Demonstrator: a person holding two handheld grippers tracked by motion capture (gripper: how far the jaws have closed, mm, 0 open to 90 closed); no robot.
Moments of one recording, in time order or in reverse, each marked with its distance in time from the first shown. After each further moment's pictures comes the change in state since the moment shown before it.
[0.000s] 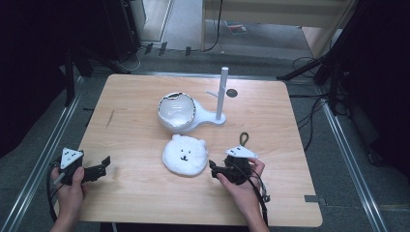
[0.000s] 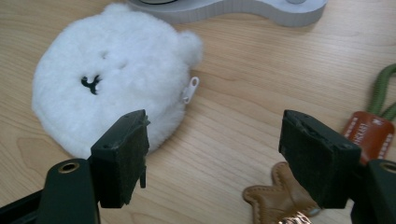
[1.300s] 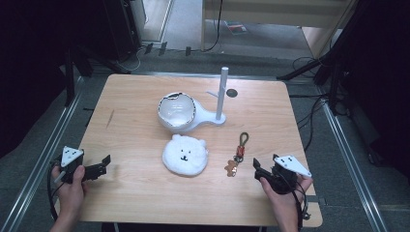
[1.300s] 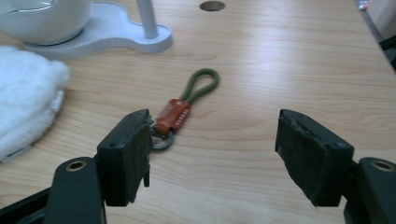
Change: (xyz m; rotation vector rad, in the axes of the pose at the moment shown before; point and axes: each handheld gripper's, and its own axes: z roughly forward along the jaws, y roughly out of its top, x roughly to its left) left arm 0.001 0.002 0.003 0.008 0.004 -0.011; right arm -0.078 -0.029 -0.075 -0.183 -0.230 0.078
